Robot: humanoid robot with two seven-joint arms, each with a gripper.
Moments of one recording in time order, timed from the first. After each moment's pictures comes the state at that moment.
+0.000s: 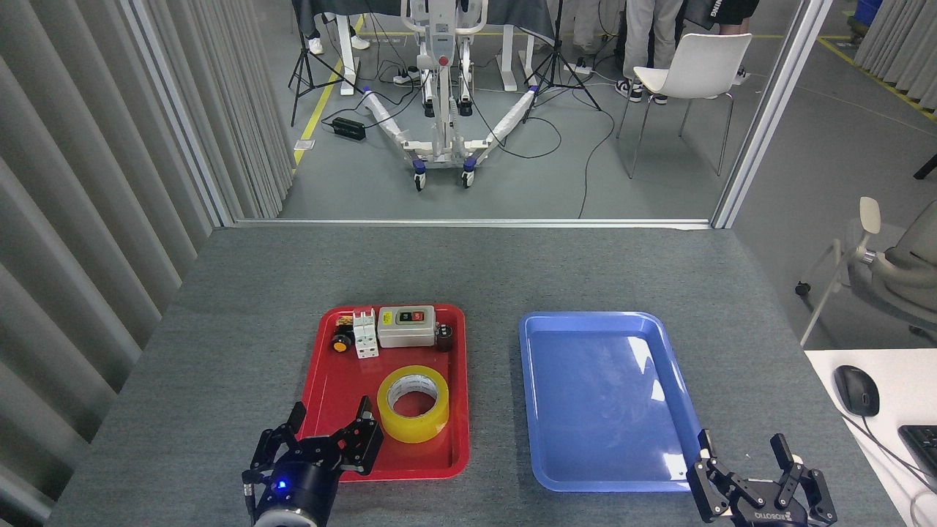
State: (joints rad) left arm 0.01 0.01 -0.15 -1.67 -1.30 0.14 -0.21; right arm 0.18 -0.01 -0.28 -1.60 1.41 -0.25 -0.14
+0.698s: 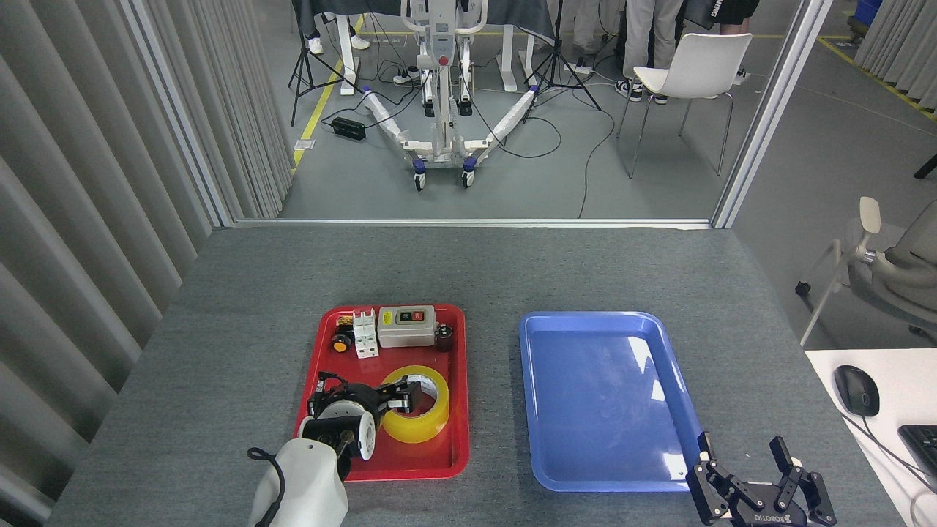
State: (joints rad) left arm -0.43 0.01 -0.34 -1.23 -1.27 0.38 -0.68; right arm 0.18 -0.01 -0.28 -1.60 1.41 -0.25 -0.14
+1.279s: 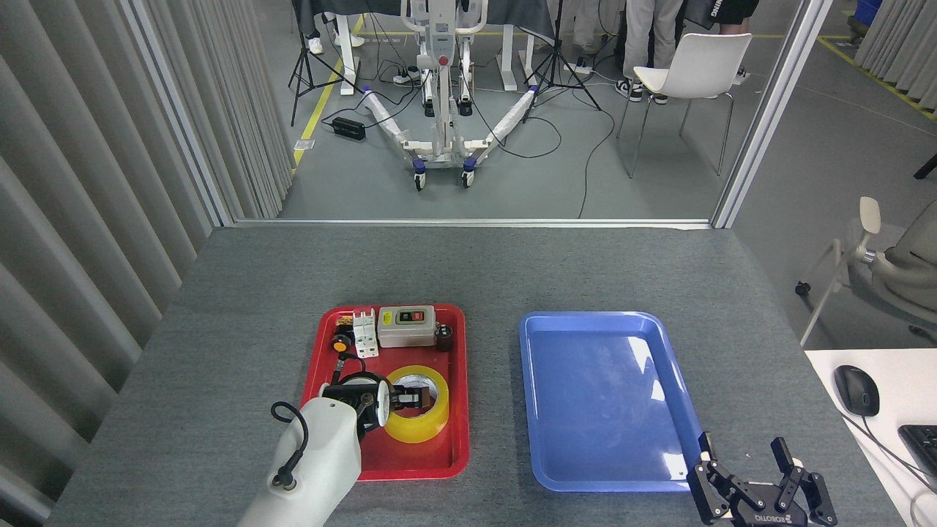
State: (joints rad) left arm -0.60 0.00 -0.44 -1.02 -1.21 0.41 -0.89; right arm 0.19 -0.01 -0.28 -1.60 1.41 -0.24 -0.14
